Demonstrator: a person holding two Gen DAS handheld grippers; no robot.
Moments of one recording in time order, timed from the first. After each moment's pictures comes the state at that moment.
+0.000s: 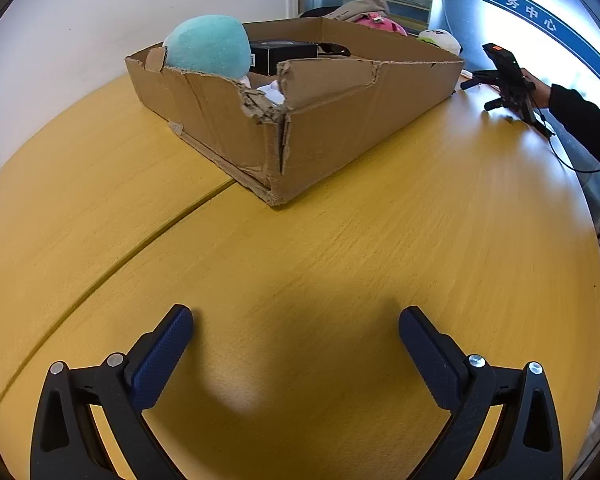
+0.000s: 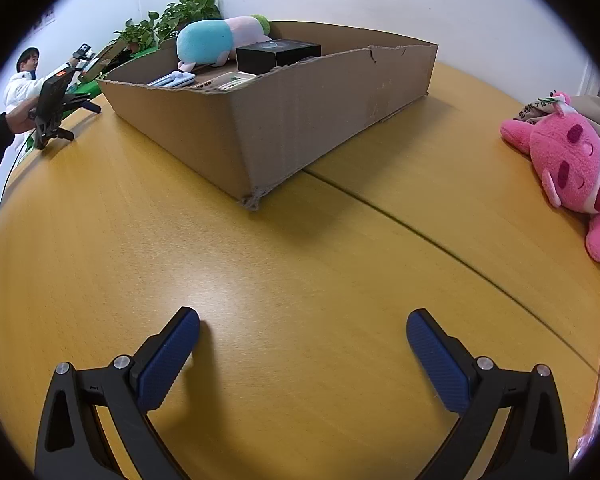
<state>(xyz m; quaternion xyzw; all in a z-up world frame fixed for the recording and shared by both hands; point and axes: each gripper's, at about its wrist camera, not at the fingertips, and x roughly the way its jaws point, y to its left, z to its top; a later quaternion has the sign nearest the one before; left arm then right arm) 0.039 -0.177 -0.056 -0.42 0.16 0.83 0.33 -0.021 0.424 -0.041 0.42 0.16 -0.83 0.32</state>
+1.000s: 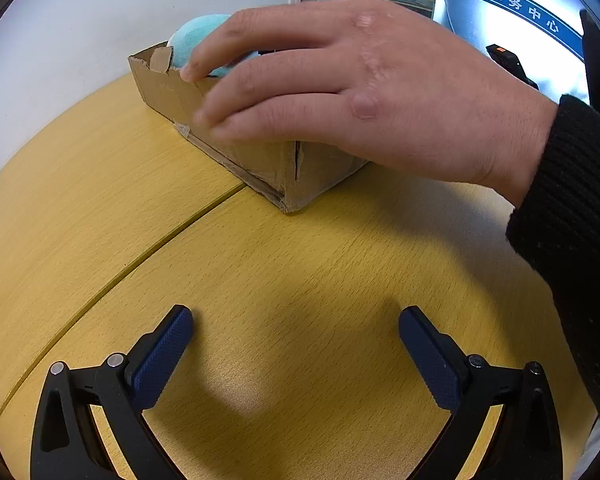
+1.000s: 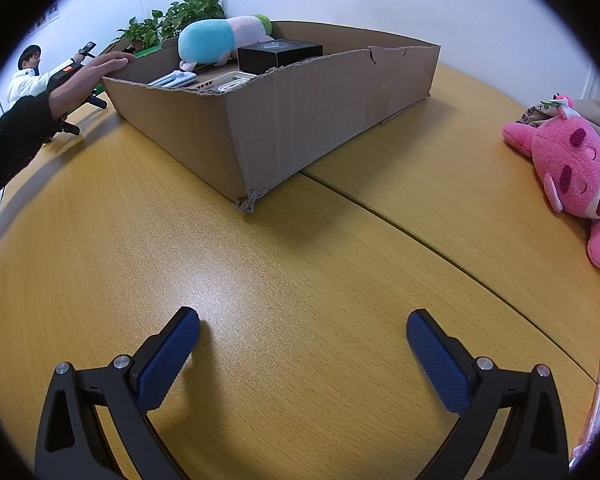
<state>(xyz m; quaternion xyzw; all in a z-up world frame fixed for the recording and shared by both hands) 0.035 -0.171 -0.051 -0.42 0.16 0.83 0.32 -0.023 0.425 -0.043 0.42 0.17 -0.83 0.32</state>
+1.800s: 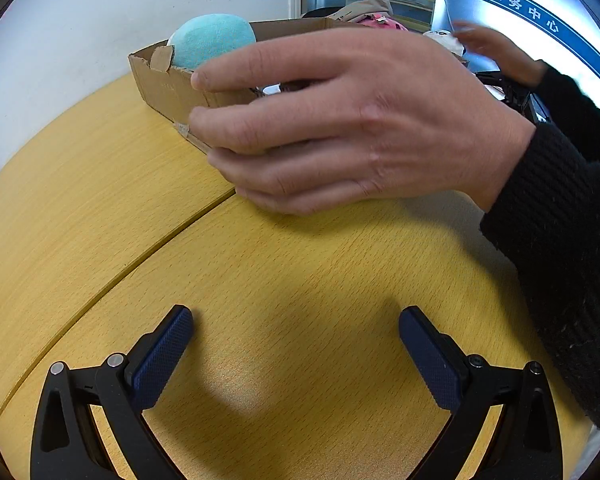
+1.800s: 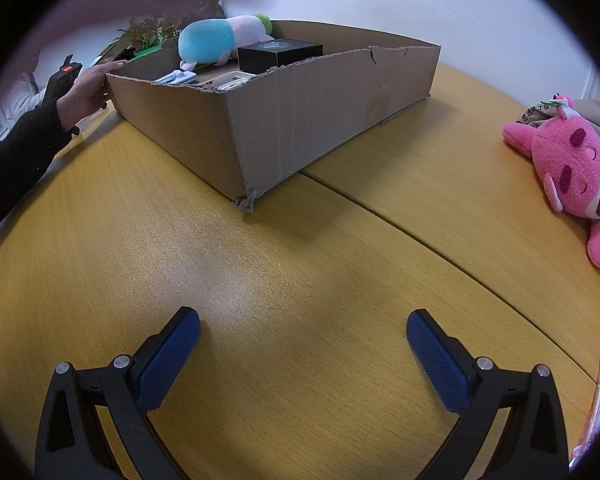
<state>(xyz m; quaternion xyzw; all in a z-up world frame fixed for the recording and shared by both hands) 0.035 -0.171 -0.050 -0.42 0.16 0.83 0.32 -0.022 0.425 -0.044 0.42 0.17 -0.83 0.32</state>
